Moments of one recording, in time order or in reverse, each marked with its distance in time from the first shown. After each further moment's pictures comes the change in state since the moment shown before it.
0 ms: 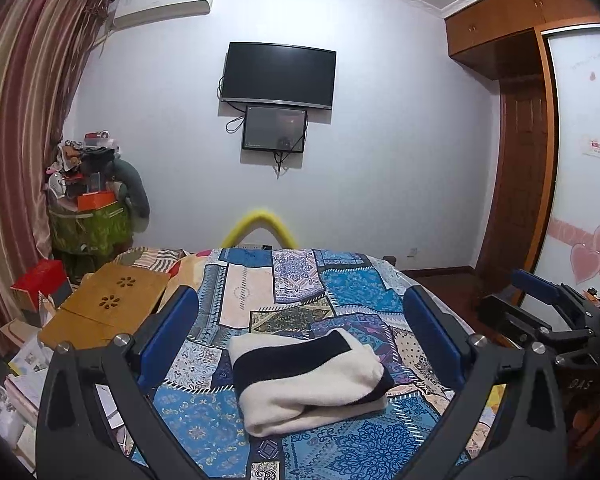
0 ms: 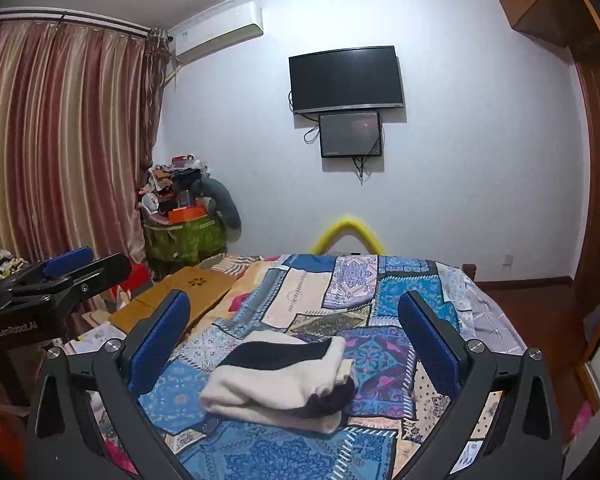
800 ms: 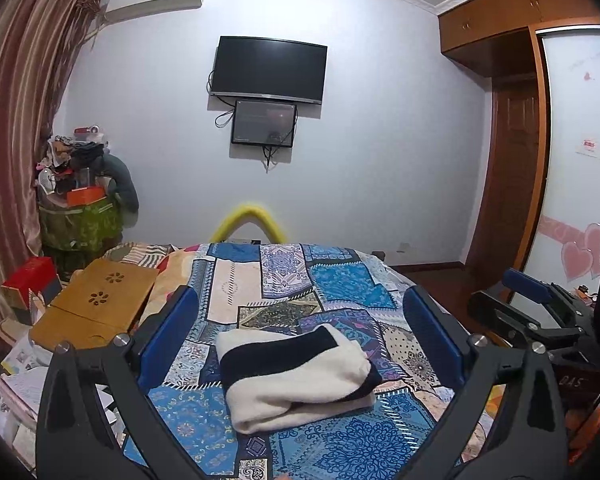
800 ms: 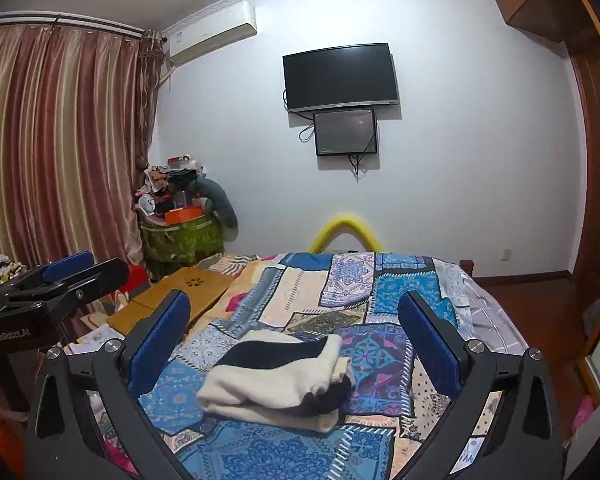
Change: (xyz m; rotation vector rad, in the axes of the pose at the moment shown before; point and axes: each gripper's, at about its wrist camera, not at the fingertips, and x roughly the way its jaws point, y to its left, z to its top) left arm 0.006 -0.007 -0.002 -0.002 0.025 -0.041; right arm 0.000 -0.005 0.001 0.017 0.006 -0.010
